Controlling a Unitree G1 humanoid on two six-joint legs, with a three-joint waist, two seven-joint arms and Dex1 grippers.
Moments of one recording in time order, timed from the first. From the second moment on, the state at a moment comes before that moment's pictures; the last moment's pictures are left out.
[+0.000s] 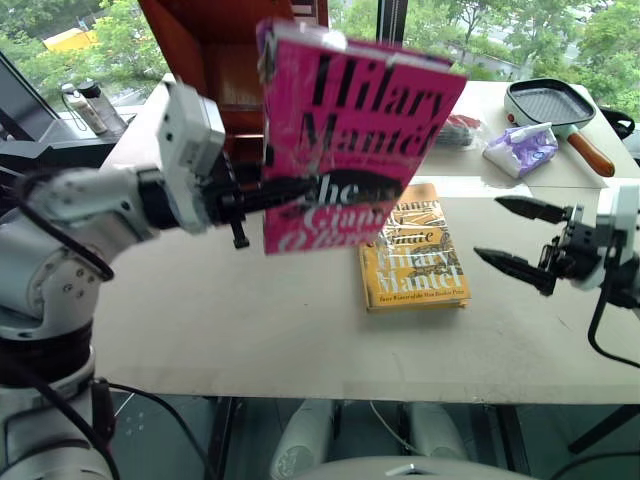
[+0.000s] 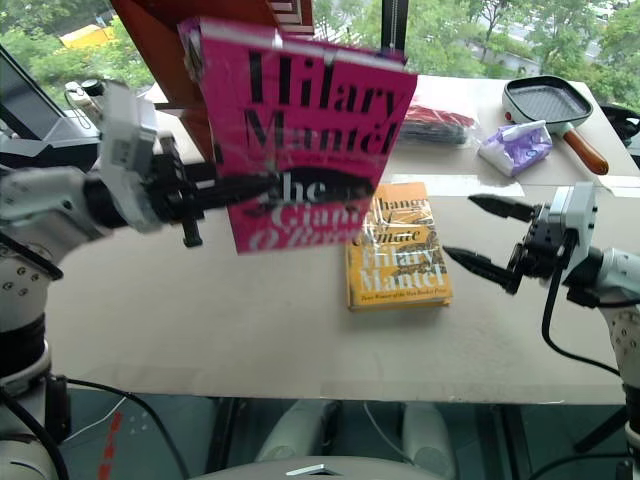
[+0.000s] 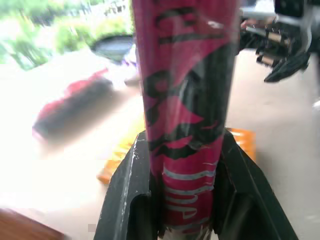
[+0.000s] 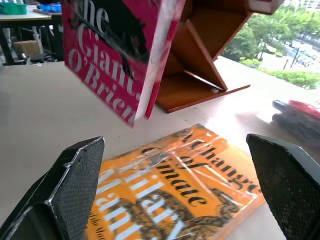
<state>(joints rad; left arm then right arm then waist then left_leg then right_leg) -0.67 0.98 0.17 -0.45 -0.59 0.56 -0.91 -0.25 -0.74 -0.28 -0.20 0.68 0.31 1.05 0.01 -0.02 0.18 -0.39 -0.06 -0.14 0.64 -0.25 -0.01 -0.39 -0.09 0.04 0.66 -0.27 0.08</state>
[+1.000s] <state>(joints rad) -1.27 1.01 -0.52 0.00 0.58 0.66 -1.18 -0.63 -0.78 -0.27 0.23 0.56 0.07 1.20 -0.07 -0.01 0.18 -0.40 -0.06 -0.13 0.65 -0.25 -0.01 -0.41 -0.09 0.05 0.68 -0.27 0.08</state>
